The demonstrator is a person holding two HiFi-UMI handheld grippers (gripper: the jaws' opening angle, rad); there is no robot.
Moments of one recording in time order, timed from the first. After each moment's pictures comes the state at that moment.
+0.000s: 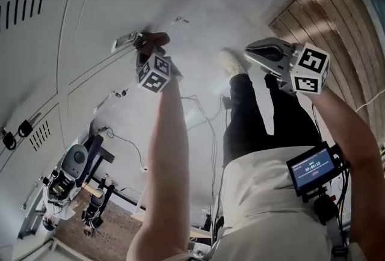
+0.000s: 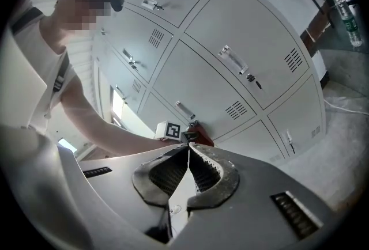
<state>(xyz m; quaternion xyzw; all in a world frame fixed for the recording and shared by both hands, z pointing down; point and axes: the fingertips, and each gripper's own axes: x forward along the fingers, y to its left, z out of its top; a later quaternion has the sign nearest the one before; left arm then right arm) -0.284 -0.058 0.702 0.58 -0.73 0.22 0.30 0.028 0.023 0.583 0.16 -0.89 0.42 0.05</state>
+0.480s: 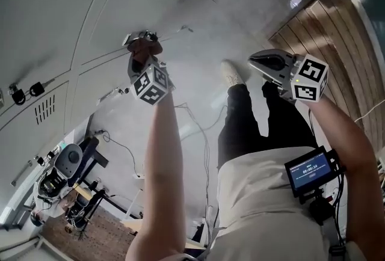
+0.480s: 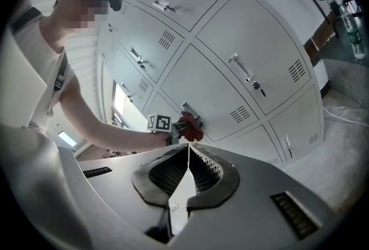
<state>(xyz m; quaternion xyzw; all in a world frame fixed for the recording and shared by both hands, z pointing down) -0.311 -0.068 0.622 0.61 -0.74 0.23 0.19 0.018 0.024 0.576 0.15 -0.91 0.39 0.05</state>
